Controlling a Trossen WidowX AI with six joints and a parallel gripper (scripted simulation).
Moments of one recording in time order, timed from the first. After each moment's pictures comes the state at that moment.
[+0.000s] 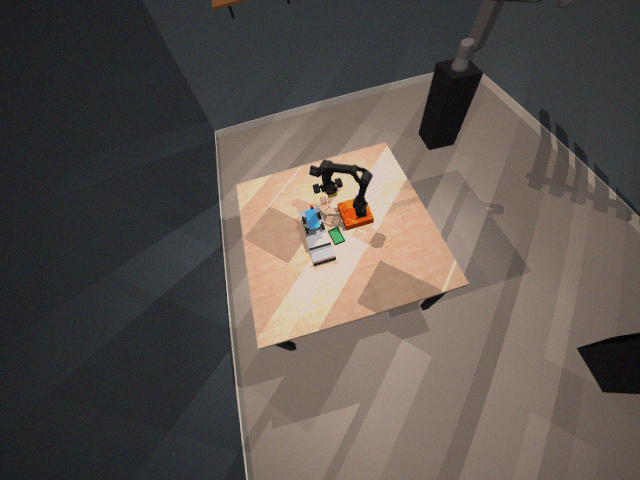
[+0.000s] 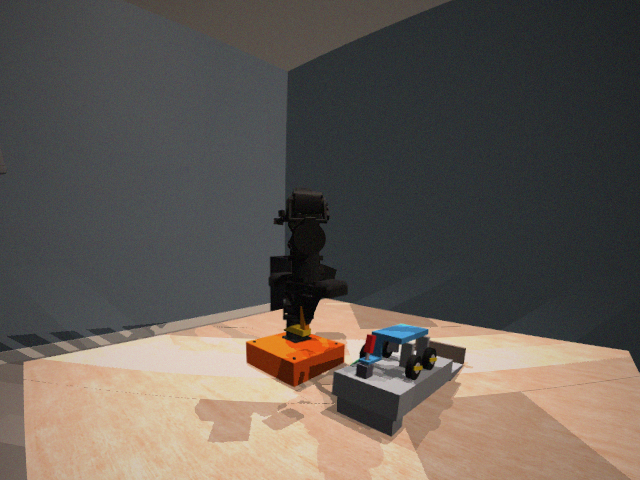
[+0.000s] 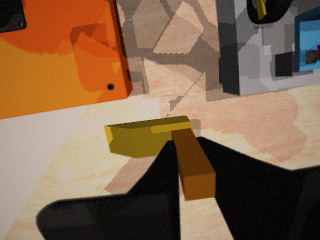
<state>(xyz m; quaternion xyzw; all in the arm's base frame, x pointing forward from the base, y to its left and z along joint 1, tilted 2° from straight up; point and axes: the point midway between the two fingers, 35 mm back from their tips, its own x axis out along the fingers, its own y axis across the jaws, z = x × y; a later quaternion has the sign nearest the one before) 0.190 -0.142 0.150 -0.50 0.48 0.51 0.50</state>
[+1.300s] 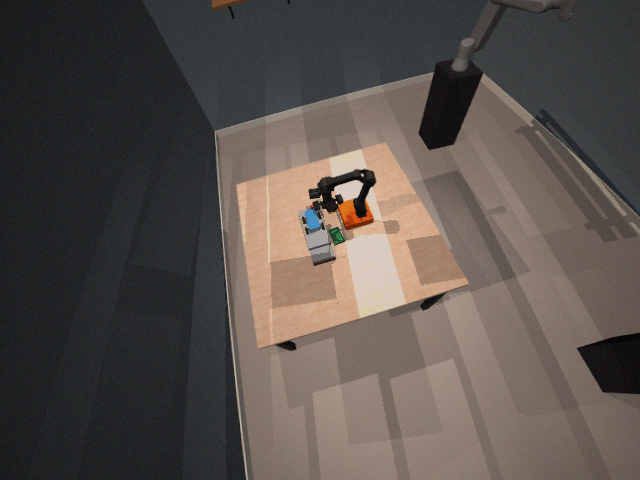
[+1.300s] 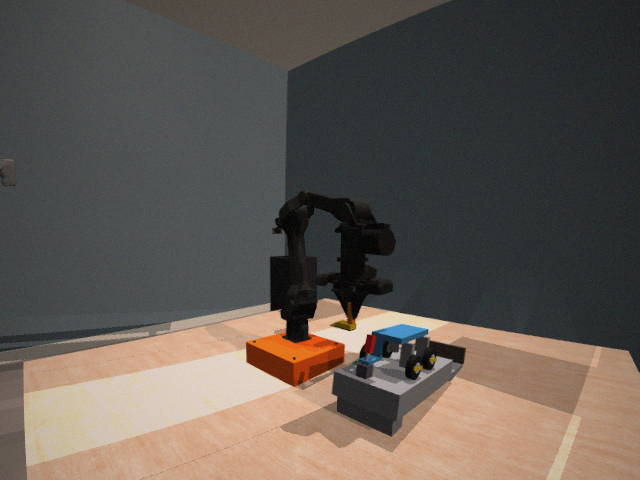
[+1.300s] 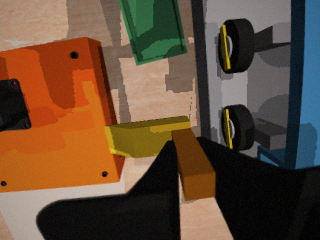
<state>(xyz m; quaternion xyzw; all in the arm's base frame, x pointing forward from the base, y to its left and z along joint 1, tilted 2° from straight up) 0.217 -0.017 0.146 -0.51 0.47 0.52 0.50</state>
